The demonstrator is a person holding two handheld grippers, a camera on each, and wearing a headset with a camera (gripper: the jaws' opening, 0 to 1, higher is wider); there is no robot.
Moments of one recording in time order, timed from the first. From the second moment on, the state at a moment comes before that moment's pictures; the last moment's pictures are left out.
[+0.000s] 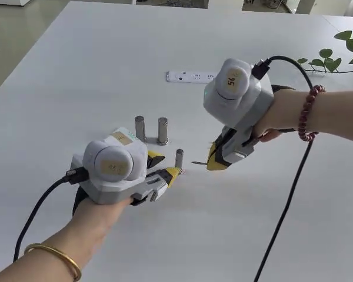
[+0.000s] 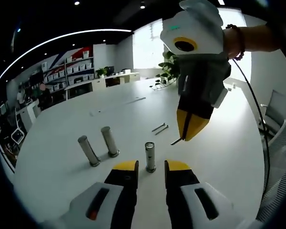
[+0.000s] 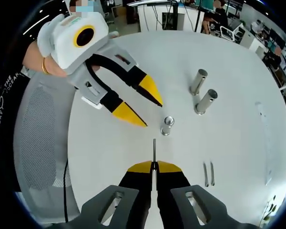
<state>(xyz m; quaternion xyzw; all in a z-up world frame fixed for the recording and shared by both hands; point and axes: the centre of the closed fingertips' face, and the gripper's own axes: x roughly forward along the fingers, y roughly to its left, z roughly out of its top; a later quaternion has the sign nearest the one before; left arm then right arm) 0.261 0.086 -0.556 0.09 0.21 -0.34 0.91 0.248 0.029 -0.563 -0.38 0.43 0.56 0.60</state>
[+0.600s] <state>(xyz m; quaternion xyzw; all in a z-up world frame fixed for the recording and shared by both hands) 0.279 0.071 -0.576 0.11 0.23 -0.34 0.91 0.268 0.039 -0.561 -0.38 0.44 0.56 0.59</state>
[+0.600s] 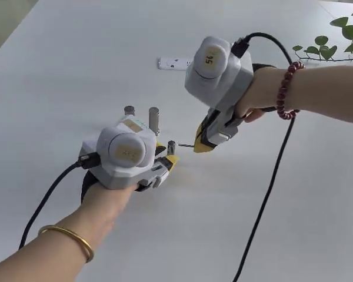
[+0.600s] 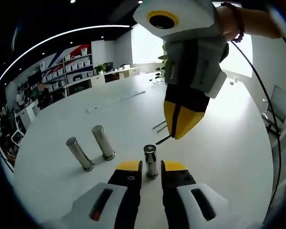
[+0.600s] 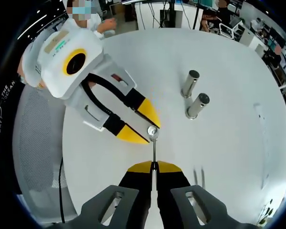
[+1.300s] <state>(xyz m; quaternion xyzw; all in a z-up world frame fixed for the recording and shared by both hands) 0.282 0.069 -0.584 0.10 0.24 -0.34 0.90 0.265 0.044 -0.563 -0.39 0.44 0.56 0.58</state>
